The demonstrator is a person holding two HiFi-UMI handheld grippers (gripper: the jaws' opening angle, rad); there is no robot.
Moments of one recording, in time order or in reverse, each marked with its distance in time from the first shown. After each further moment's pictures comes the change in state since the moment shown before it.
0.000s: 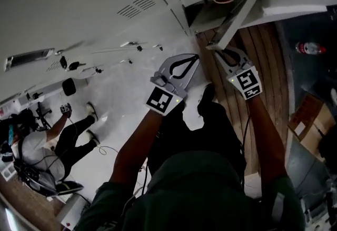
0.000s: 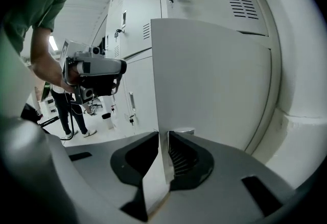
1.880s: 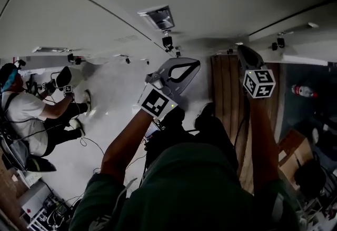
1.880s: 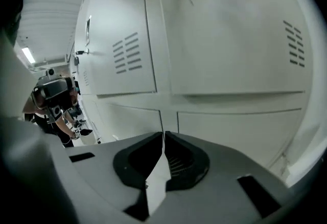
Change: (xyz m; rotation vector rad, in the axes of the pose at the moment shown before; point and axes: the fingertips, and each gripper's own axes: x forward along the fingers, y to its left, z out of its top) left arm -0.176 0.087 0.096 0.252 -0.085 0.106; right arm 0.057 0.005 0.170 0.156 -0.011 -0.138
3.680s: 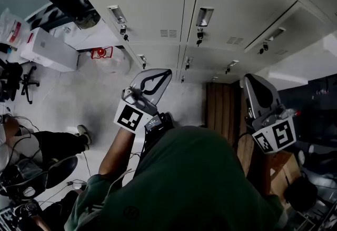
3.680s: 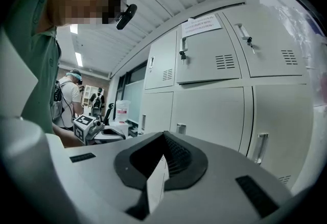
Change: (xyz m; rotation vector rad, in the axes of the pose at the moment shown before) left arm -0.227 -0.021 0.123 0.171 -0.079 0.306; right arm -0.271 0.256 0.222 -0.291 -0.423 0.253
